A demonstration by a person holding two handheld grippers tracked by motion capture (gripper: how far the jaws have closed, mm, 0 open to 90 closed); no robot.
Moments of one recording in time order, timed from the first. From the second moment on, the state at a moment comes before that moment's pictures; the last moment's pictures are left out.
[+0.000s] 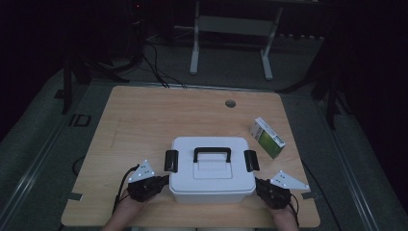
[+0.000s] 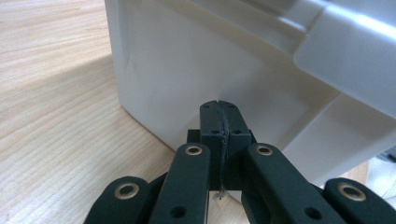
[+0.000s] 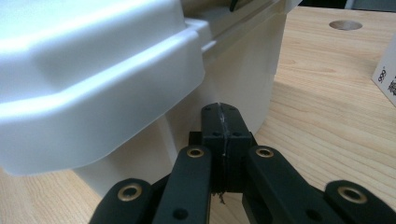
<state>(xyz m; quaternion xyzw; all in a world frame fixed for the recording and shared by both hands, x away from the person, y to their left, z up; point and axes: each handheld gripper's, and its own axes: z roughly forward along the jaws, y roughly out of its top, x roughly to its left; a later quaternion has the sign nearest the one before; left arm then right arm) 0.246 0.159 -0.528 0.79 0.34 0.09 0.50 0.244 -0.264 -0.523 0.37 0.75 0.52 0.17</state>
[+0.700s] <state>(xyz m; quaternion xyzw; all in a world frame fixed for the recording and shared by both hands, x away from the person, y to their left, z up) 0.264 0.178 -0.532 0.82 0.36 0.08 0.43 0.258 -0.292 -0.532 0.38 0.74 0.51 0.21</state>
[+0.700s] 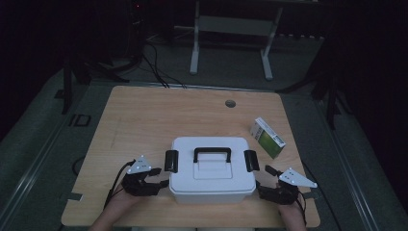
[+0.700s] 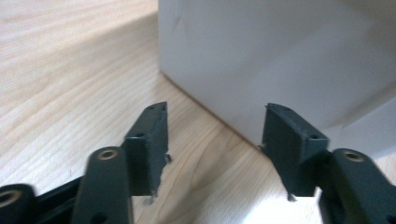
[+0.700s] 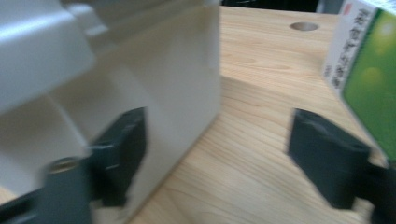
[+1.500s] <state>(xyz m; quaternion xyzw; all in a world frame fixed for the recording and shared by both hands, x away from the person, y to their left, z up) 0.272 0.205 -0.516 0.89 0.34 0.03 0.31 0.262 -0.324 -0.542 0.41 0.73 0.50 0.21</state>
